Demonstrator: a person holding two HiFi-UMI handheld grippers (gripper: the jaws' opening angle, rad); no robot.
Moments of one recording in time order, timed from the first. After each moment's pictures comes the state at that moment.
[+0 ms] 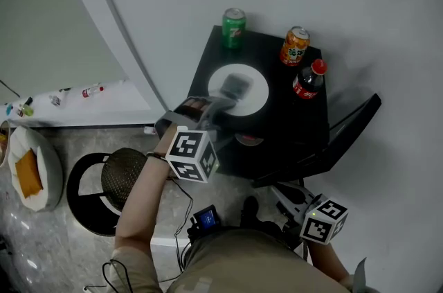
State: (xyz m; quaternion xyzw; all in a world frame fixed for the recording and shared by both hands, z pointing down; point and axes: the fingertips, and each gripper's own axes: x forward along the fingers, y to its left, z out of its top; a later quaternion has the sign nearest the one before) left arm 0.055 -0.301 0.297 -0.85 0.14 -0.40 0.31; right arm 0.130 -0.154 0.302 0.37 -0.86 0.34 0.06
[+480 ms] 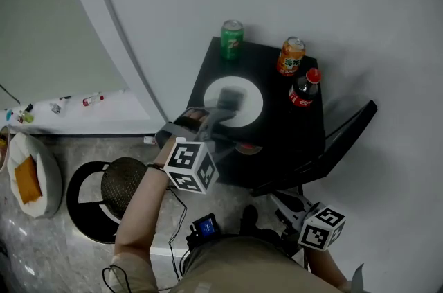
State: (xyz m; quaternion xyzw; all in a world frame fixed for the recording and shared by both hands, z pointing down) left arm 0.057 -0.291 0.283 -0.86 0.14 -0.39 0.31; right arm 0.132 -0.149 0.301 0.38 -0.86 0.34 0.04
